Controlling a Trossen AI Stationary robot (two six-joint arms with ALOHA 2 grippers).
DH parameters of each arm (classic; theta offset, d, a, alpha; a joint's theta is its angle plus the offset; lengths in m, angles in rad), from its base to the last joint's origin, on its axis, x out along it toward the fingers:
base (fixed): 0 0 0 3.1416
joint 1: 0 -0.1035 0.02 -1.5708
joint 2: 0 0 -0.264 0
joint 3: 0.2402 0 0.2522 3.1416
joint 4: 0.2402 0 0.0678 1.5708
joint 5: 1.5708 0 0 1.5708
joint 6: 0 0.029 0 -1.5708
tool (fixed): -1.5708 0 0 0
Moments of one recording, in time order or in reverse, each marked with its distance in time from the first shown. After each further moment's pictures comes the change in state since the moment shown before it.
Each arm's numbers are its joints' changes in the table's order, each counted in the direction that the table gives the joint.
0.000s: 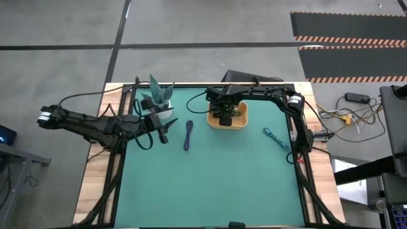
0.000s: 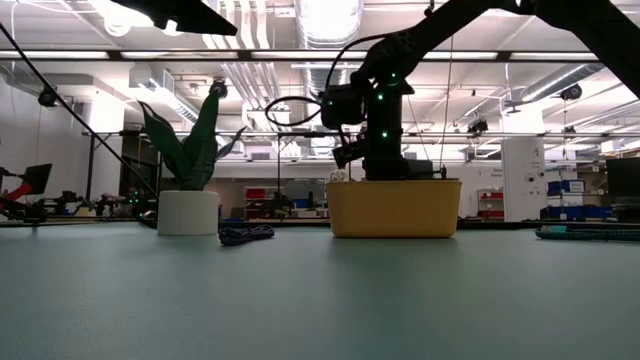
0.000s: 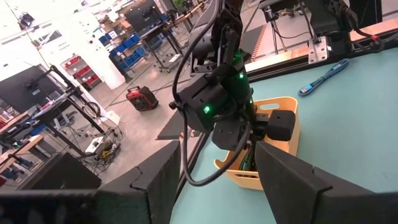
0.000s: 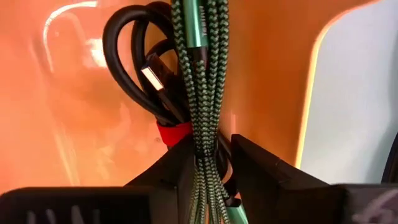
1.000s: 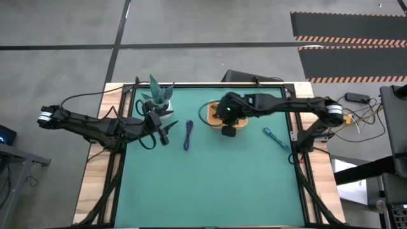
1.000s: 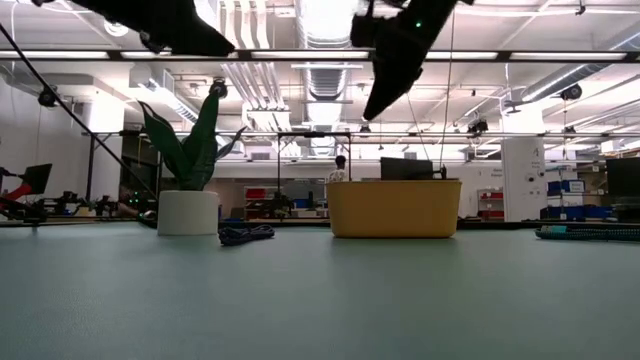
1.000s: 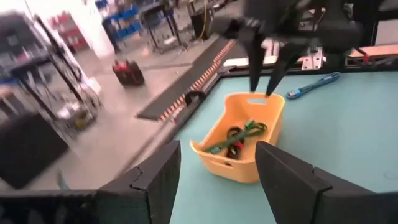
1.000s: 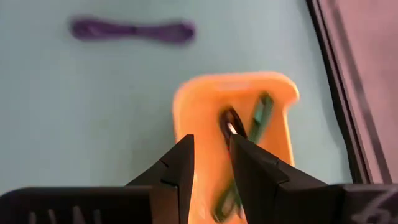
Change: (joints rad) left arm 0.000 0.000 -0.065 -0.001 0.000 -0.271; right arm -0.238 0.475 -0.218 -0.215 -0.002 0.211
